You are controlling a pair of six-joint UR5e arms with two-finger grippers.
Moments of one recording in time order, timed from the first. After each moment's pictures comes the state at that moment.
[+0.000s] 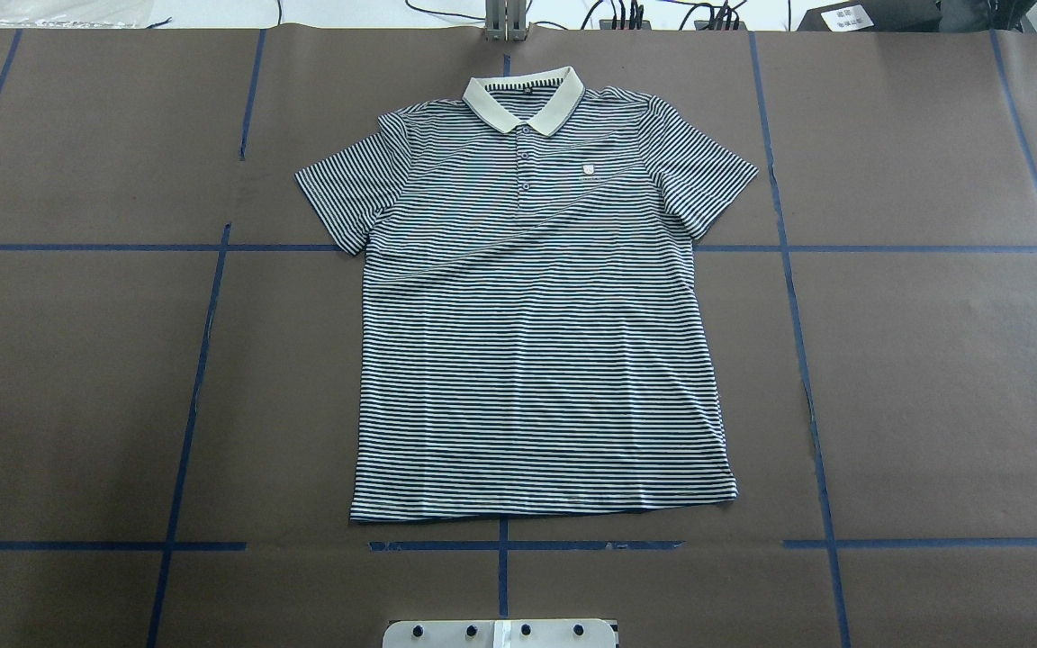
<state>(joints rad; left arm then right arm) -1.57 -1.57 -1.68 -1.57 -2.39 0.05 1.61 -1.77 1.73 -1.52 2.30 -0.17</state>
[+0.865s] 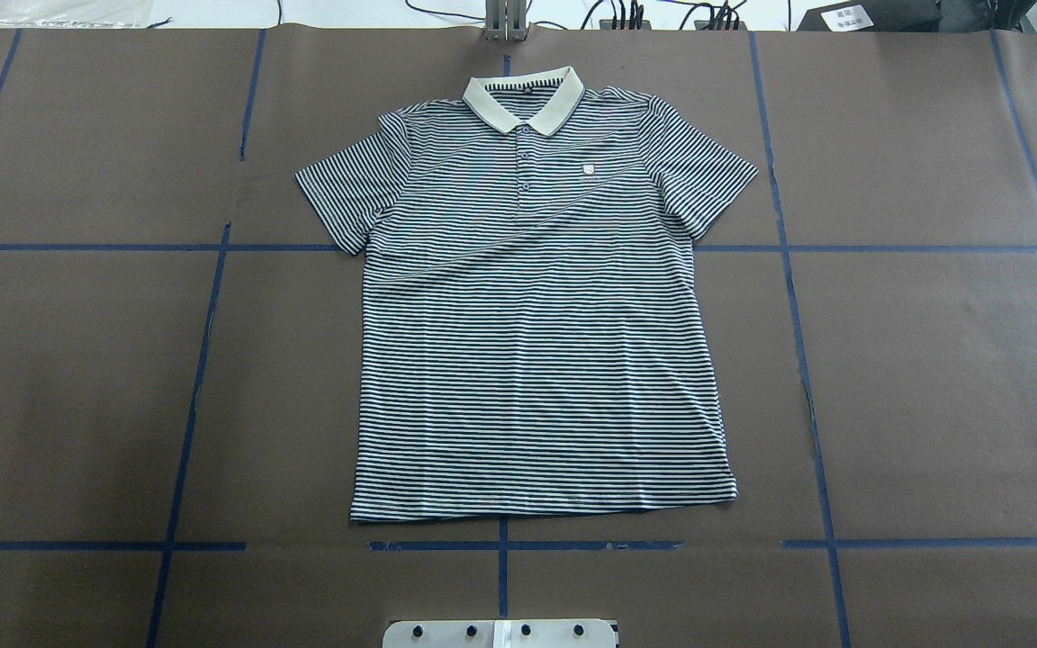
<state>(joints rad) -1.52 -1.58 -1.68 -1.82 -2.38 0.05 1.61 -1.63 1.73 -1.48 2.29 -0.16</state>
